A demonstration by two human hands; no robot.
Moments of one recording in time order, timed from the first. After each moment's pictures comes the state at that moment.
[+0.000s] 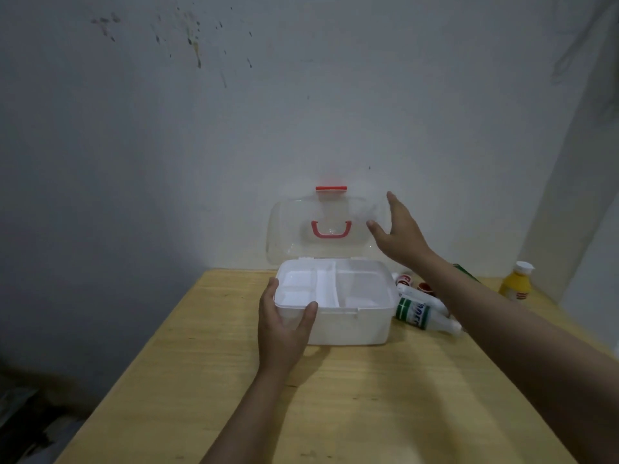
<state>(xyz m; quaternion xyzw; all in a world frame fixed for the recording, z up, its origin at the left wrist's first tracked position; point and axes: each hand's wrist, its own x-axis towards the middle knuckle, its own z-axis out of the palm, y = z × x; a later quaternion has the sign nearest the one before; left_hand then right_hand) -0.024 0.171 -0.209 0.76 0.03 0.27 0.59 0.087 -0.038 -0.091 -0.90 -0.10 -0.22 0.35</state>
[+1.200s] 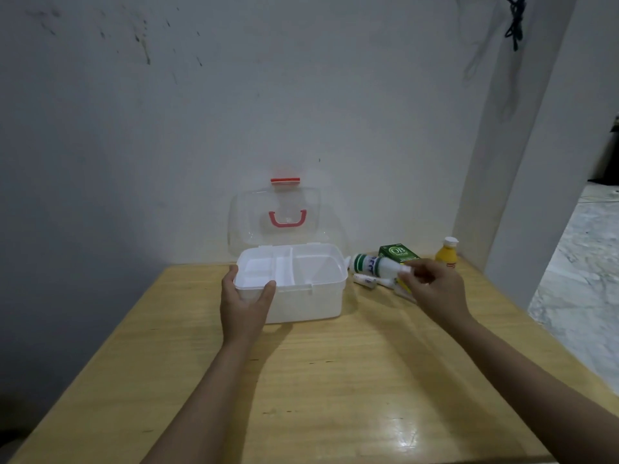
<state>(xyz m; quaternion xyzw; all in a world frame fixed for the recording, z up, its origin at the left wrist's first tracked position) -0.031 0.163 -0.196 0.75 0.07 0.24 0.61 -0.049 -0.142 -0.165 -0.83 0.01 -0.34 0.44</state>
